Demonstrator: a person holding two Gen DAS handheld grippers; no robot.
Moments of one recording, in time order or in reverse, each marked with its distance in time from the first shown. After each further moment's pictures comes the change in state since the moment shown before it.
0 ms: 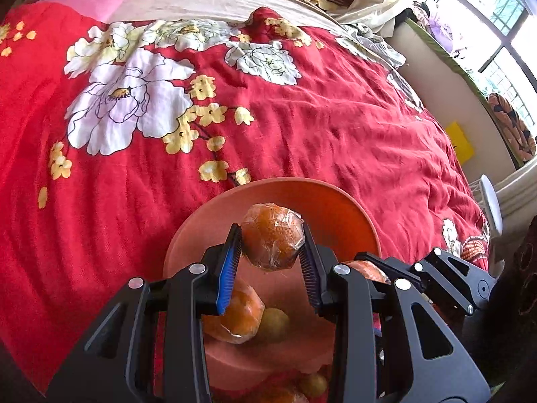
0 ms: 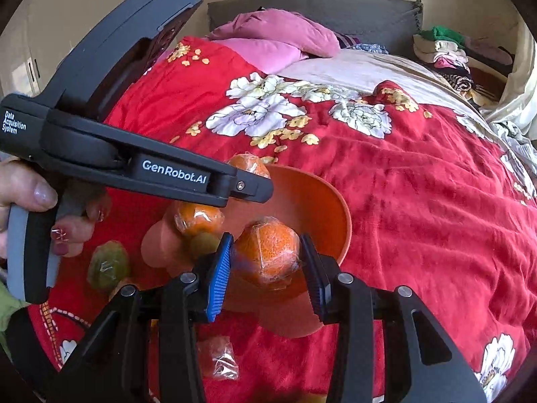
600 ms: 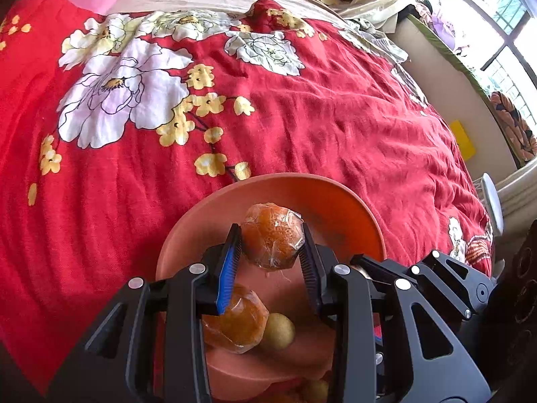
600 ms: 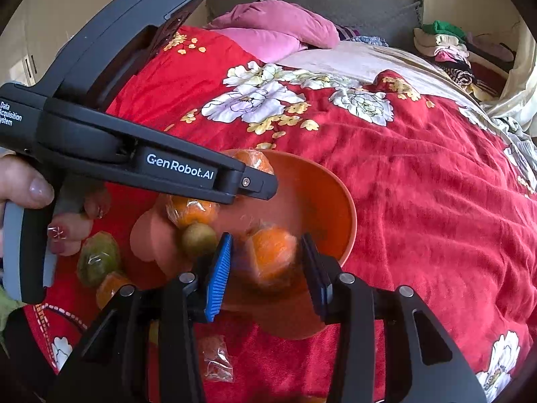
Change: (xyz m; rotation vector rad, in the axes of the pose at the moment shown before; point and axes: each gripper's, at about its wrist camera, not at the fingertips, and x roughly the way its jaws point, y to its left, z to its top) left arm 0.011 0.001 0.000 -0.005 0.020 -0.004; right arm 0.008 -0.002 -0.005 0.006 0.026 0.001
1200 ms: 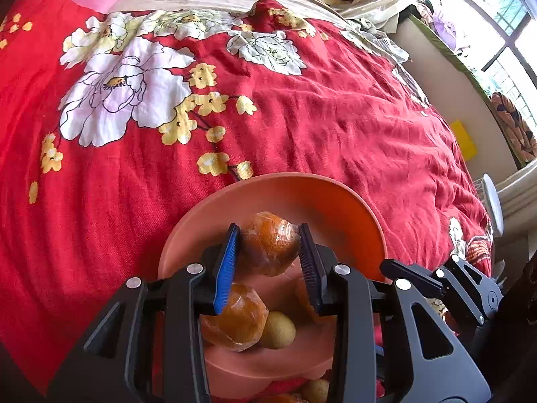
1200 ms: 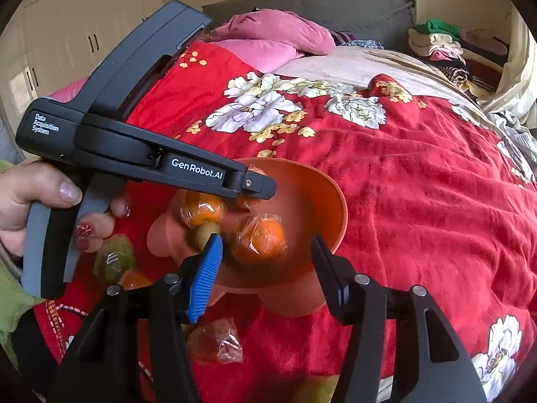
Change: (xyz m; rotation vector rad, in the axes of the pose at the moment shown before) left arm 0.000 0.001 -0.001 -0.005 0.002 0.003; right arm -0.023 -0.001 -0.007 0.035 -0.042 0.006
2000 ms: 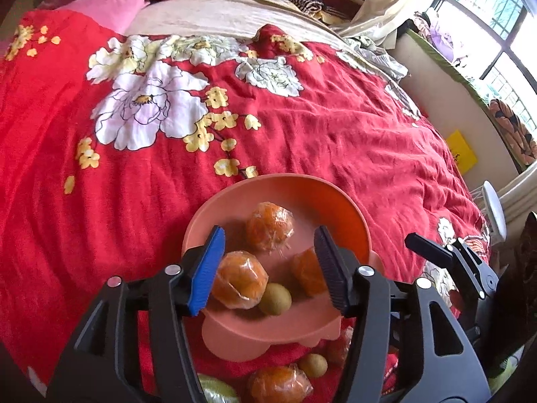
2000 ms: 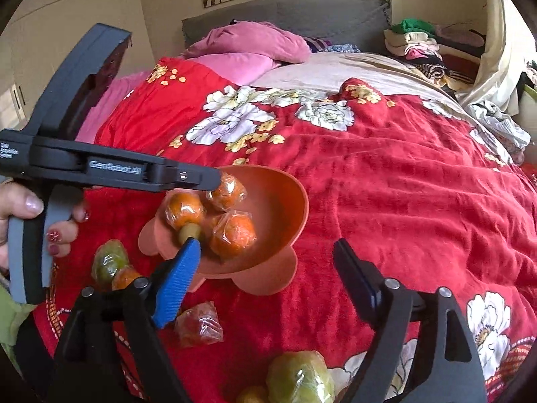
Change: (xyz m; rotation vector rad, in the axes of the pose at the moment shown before) left arm -0.041 -0.005 -0.017 0.008 -0.101 0.031; right arm -0.026 -0.014 -0.010 0.067 -0.048 -0.065
